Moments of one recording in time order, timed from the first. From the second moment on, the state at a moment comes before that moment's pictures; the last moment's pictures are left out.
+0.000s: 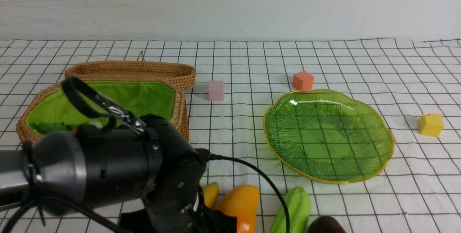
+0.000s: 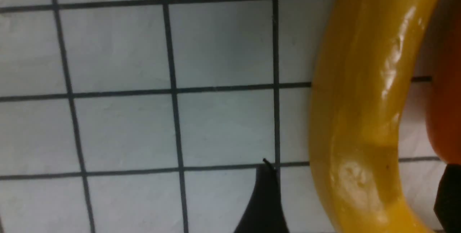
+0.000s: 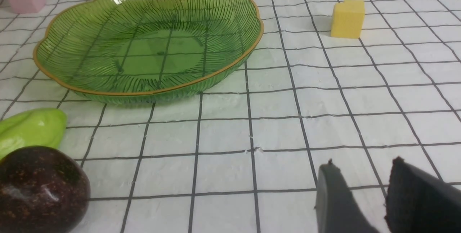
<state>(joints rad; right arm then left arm) -0.01 -0.02 0.02 0.05 0.38 -0.02 -0.80 1.65 -0.98 0.12 0.82 -0.85</state>
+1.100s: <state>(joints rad) -0.01 -0.02 0.02 0.05 0.38 -0.02 -0.80 1.67 -1.72 -0.05 0.89 -0.74</state>
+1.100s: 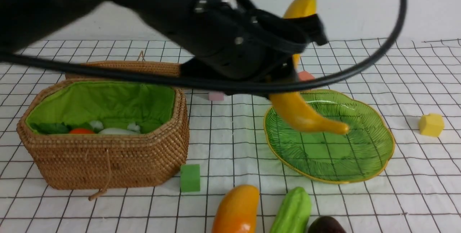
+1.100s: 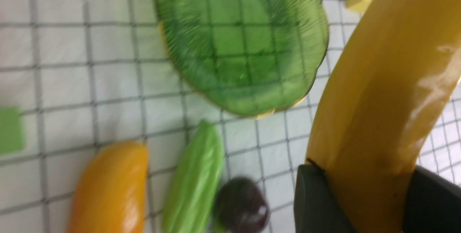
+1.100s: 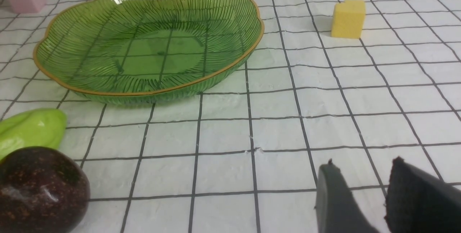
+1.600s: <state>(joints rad) -0.01 -0.02 0.02 0.05 0.38 -0.02 -0.80 2.41 -2.37 0.01 0.97 -0.88</state>
